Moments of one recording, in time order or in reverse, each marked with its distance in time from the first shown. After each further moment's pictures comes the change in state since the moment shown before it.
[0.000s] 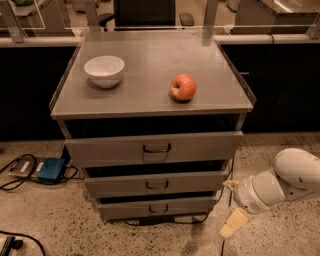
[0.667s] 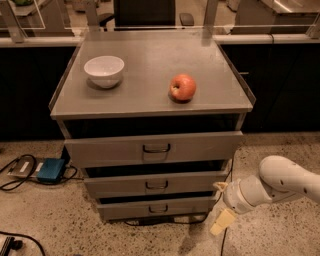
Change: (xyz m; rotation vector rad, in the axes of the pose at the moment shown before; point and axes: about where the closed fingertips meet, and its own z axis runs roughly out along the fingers) arm 0.009 -0.027 0.056 -0.010 -0.034 -0.037
